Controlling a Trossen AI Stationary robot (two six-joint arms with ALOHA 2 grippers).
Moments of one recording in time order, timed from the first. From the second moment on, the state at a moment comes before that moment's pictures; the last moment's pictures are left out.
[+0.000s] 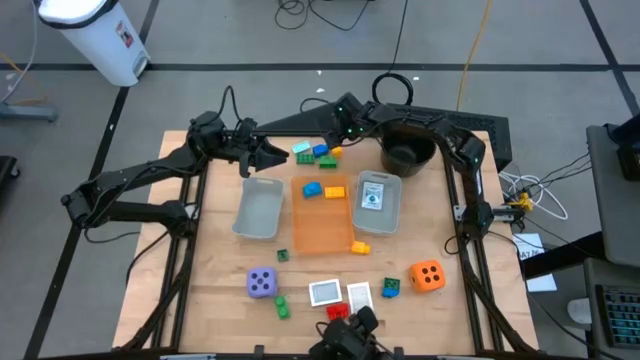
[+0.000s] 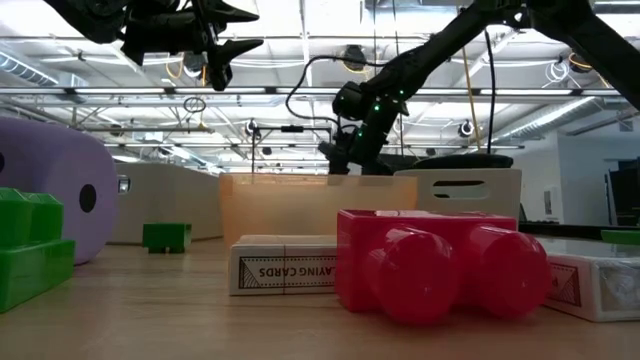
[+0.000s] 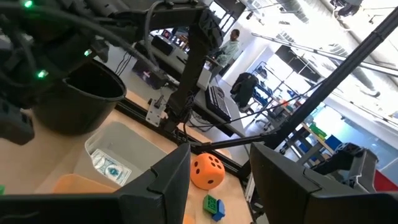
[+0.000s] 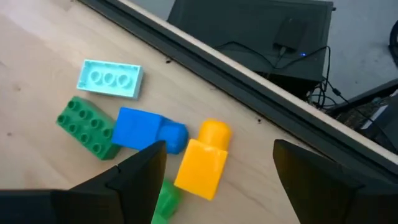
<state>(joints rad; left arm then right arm) 0.63 1.09 0.72 0.37 0.78 -0.60 -0.64 2.08 1.62 -0.50 0.00 0.36</state>
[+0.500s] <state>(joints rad) 0.63 1.09 0.72 0.37 0.78 -0.60 -0.62 2.13 1.62 -0.52 0.00 0.38</state>
